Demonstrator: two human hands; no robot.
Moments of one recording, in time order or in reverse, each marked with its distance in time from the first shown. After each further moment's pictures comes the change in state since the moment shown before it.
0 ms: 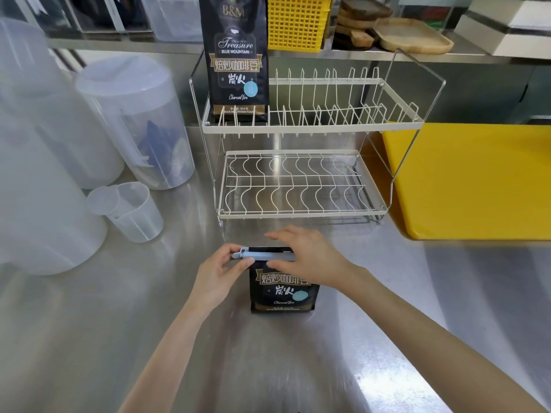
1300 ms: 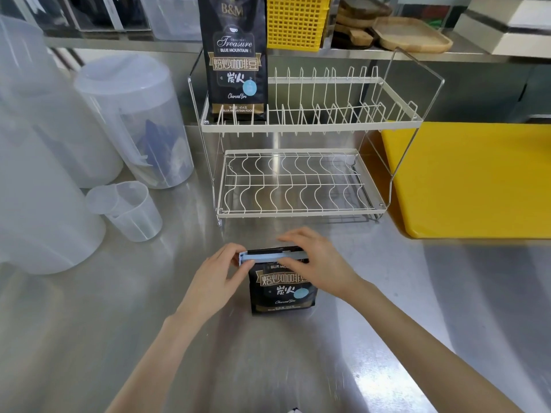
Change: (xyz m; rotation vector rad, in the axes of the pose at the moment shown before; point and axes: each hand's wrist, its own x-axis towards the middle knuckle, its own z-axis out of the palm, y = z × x) left_hand -0.004 -0.001 -0.003 0.474 -0.019 0.249; right_hand -0.017 0.014 0.012 0.232 0.161 0.048
